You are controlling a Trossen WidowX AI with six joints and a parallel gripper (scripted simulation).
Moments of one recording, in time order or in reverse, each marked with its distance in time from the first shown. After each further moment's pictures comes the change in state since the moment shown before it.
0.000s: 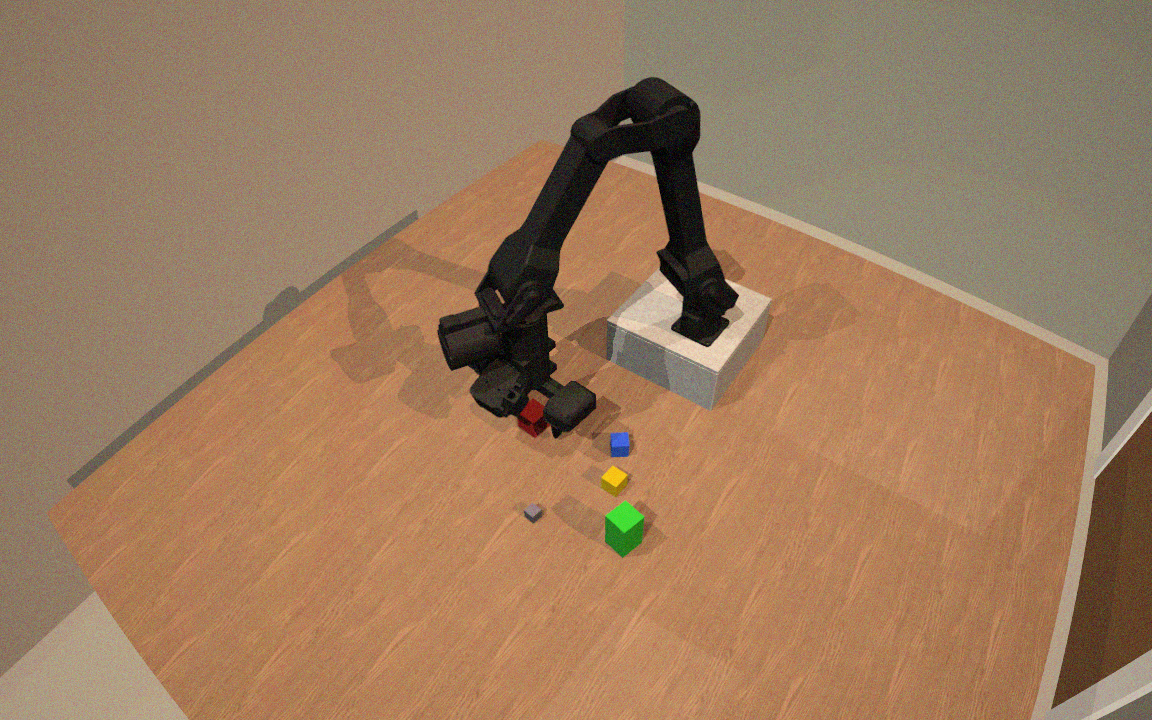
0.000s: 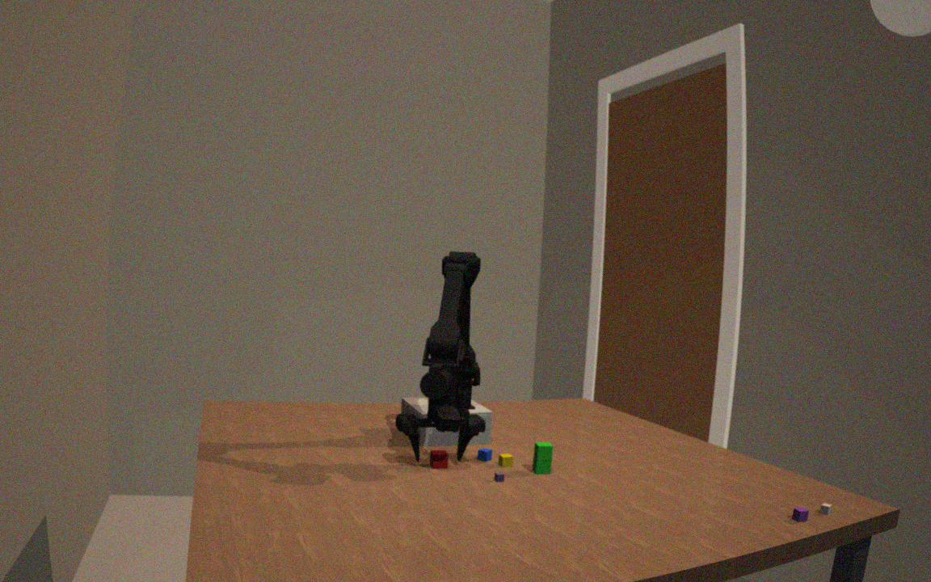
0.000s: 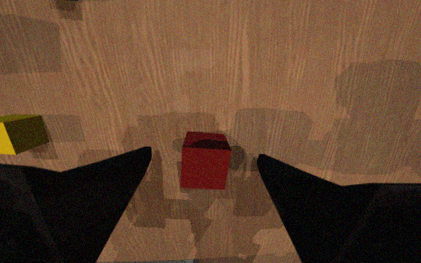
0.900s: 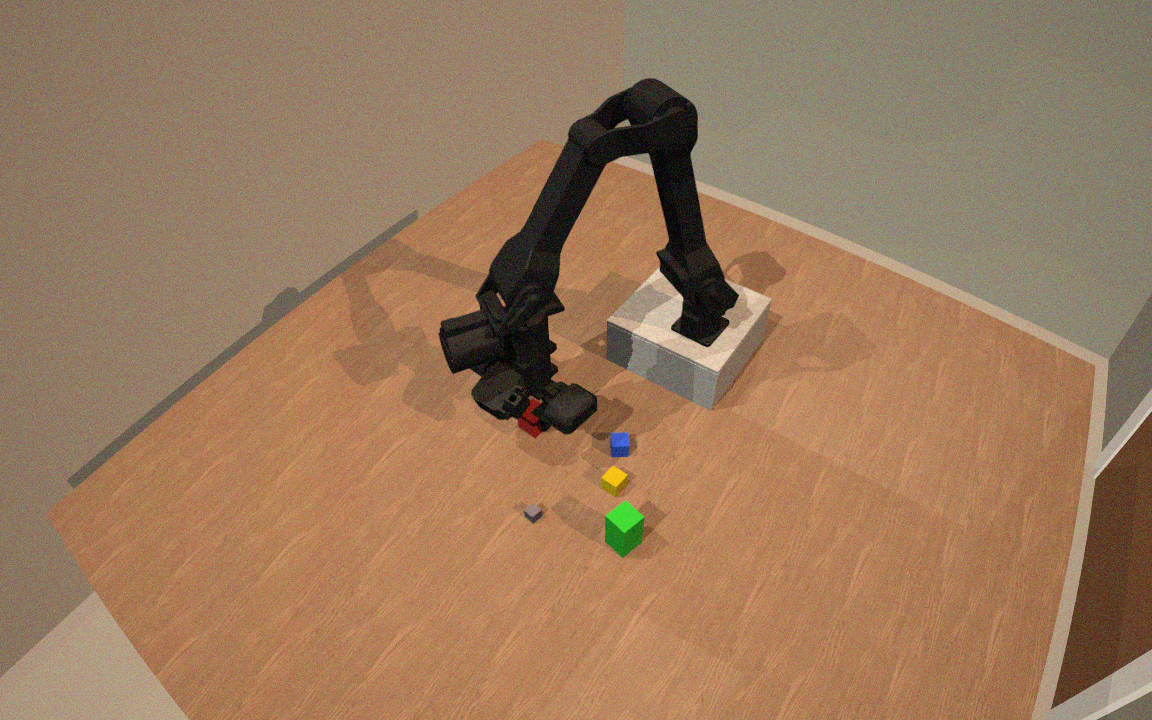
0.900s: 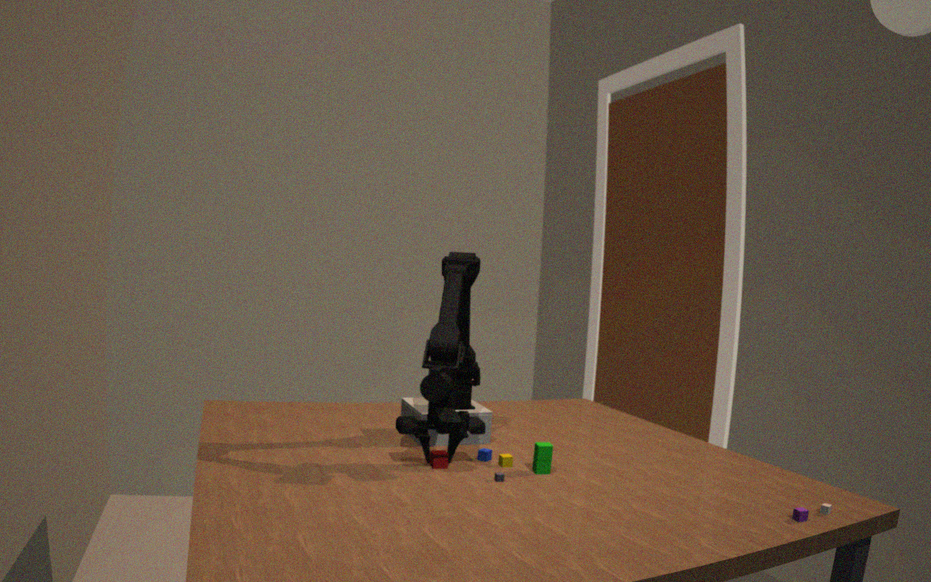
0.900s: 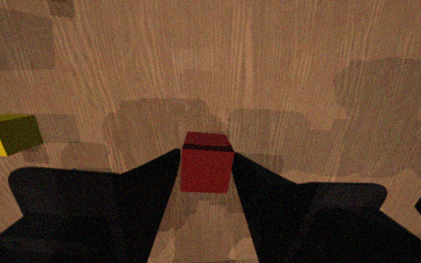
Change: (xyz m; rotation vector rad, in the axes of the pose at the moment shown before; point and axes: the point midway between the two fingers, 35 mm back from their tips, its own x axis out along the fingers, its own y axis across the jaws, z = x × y) arm 0.005 0.001 -0.001 0.000 0.003 0.001
